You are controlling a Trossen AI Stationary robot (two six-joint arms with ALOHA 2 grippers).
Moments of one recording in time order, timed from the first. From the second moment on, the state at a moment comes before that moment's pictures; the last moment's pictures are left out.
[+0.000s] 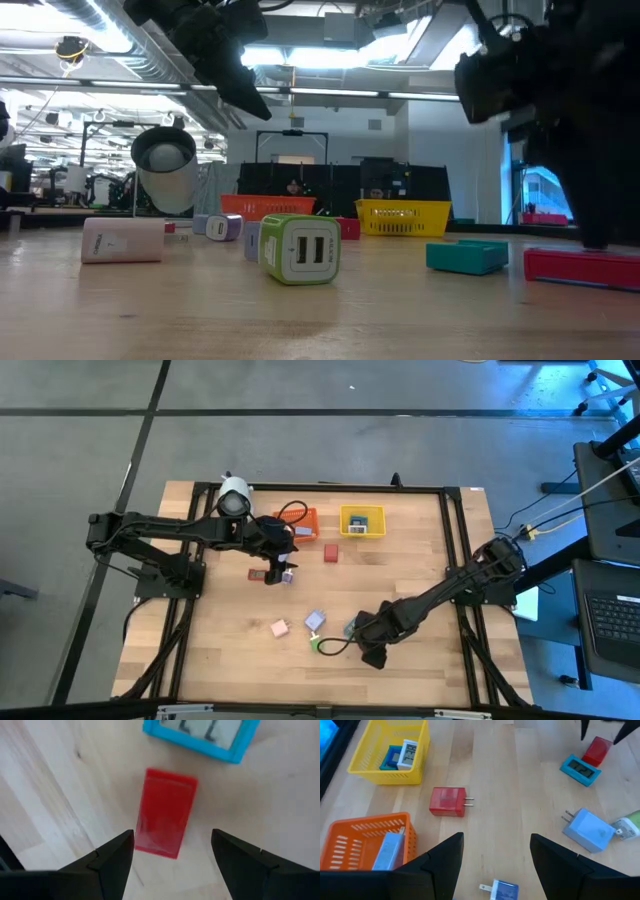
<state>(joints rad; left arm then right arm) 0.13 1.28 0.89 -0.37 0.04 0.07 0.53 1.84 1.16 -0.72 -0.08 0.94</state>
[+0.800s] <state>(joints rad) 0.12 1.28 0.89 -0.38 0.05 0.08 0.54 1.91 1.27 -0.83 -0.04 0.89</state>
